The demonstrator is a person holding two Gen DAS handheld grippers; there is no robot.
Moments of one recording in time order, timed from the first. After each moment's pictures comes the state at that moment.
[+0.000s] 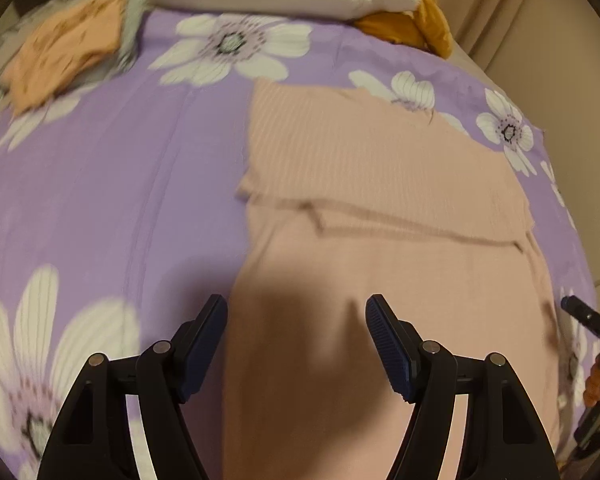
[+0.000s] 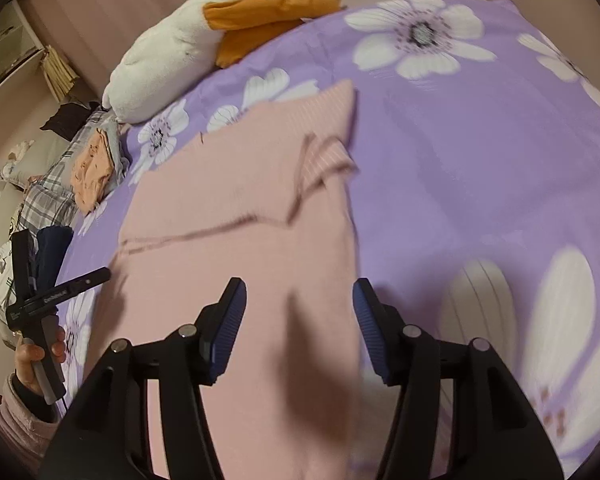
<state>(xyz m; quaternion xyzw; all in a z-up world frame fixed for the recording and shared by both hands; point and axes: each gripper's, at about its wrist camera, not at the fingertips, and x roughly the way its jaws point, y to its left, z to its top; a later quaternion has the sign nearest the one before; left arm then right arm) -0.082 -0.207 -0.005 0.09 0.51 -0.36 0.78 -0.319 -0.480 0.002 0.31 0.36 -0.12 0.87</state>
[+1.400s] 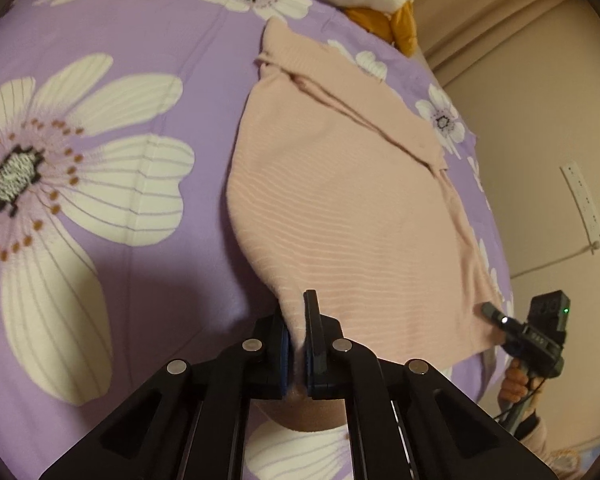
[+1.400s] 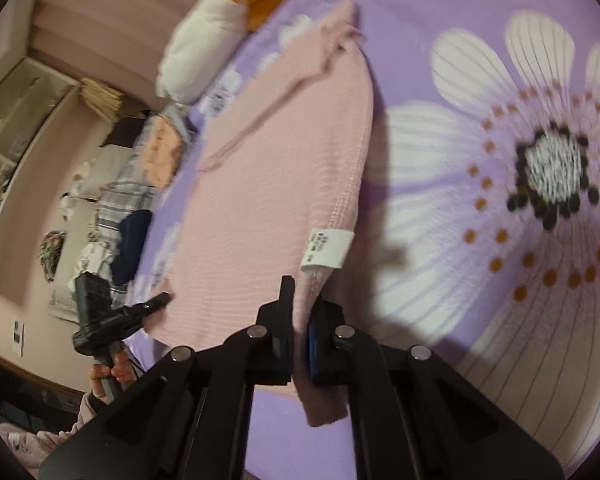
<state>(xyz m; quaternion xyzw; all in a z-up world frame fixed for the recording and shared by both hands) -0.174 -0.094 -0.015 -0.05 0.56 -0.44 0.70 -0.428 -0.403 -0.033 0.44 0.32 0.01 0.84</state>
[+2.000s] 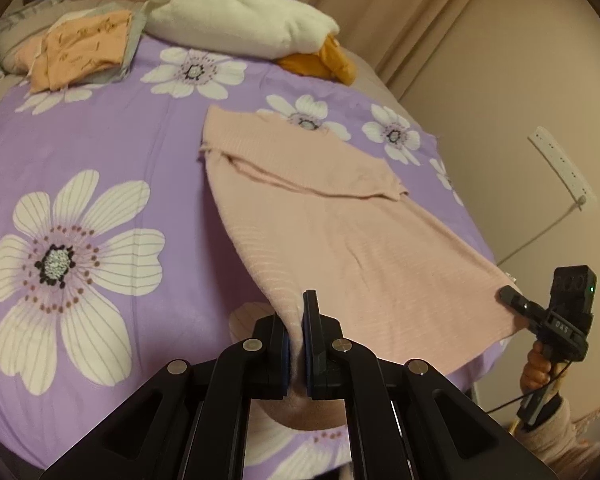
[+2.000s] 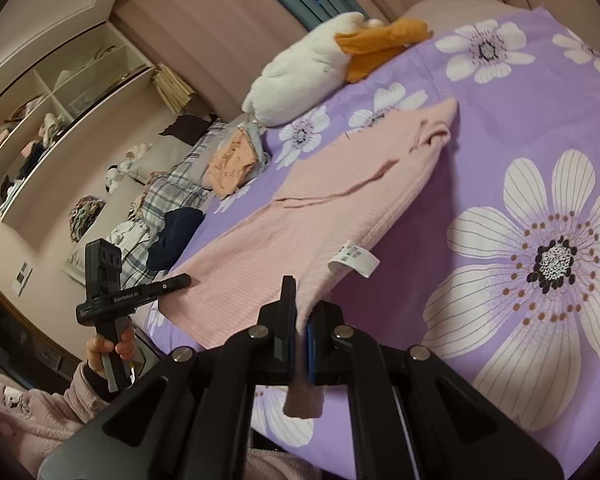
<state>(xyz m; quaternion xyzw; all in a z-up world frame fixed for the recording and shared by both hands) -0.217 -0.085 0.073 0.00 0.46 -0.48 0.75 -0.462 -0.368 0.059 0.35 0.24 0.06 0.90</state>
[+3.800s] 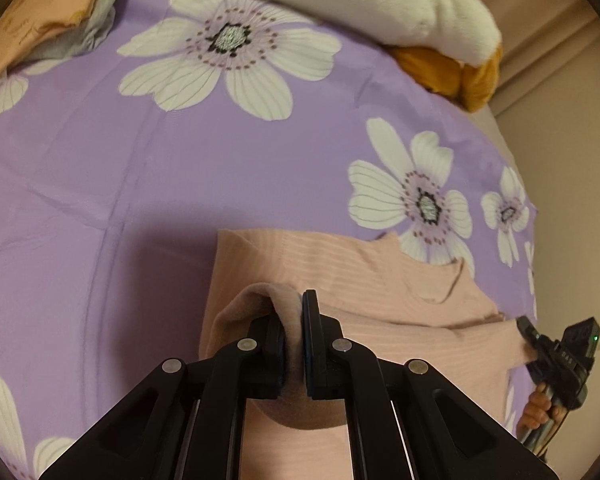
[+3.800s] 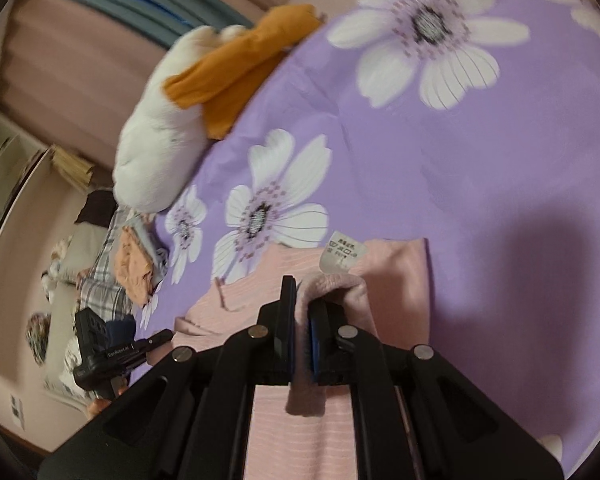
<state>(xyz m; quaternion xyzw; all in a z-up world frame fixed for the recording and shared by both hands) 0.024 -0.274 -0.007 -0.03 0.58 -0.37 0.72 -0.234 -0.572 0.007 0.47 0.28 -0.08 0.83</state>
